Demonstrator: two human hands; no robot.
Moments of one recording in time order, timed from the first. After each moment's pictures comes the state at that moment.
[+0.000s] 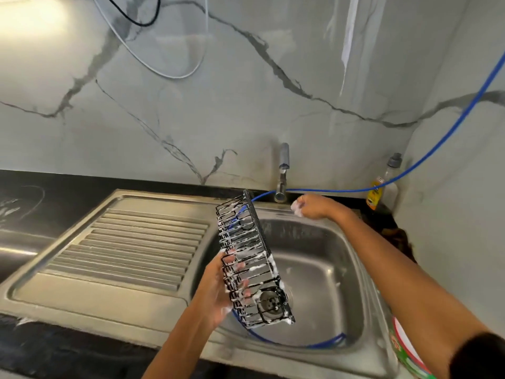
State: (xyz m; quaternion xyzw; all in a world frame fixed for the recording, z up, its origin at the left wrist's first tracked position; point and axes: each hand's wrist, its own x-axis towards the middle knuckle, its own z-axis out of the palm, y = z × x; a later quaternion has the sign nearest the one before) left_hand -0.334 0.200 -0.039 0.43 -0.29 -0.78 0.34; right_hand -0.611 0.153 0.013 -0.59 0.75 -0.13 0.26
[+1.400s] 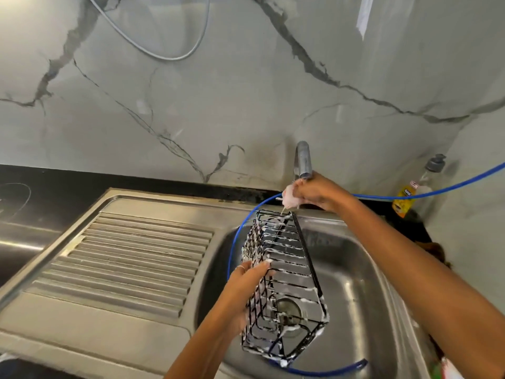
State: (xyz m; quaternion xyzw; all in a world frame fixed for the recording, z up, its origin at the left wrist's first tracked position) left_hand -0.377 0.147 -0.031 0.52 -0.40 -0.72 0.22; right_hand -0.605 0.063 0.024 -0.45 0.71 -0.38 0.40
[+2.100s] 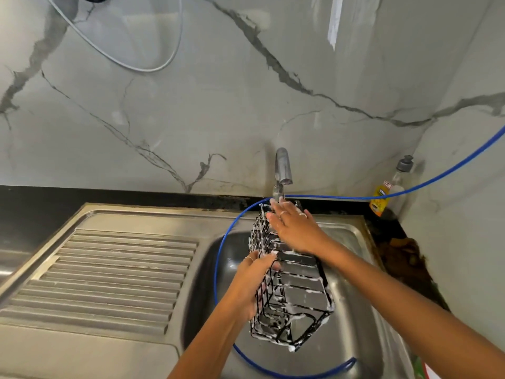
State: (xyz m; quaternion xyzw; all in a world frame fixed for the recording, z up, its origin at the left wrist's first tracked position) left_hand -0.413 0.144 -0.015 0.47 -0.44 -0.74 0.20; right_hand -0.575 0.115 -0.016 -0.59 0.78 -0.12 0.17
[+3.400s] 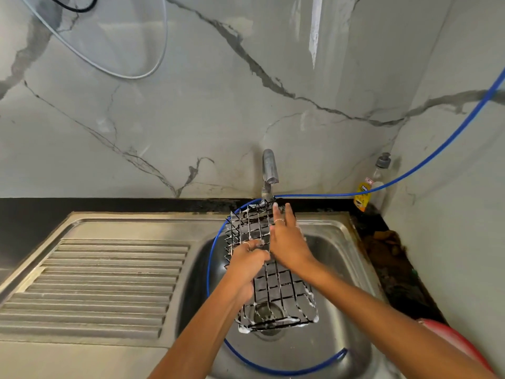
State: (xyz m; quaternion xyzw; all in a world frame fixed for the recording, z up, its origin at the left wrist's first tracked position) left_hand -0.433 0.137 -0.002 0.51 -0.53 -0.65 0.19; right_hand -0.544 0.145 -0.030 -0.49 0.82 -0.26 0.17
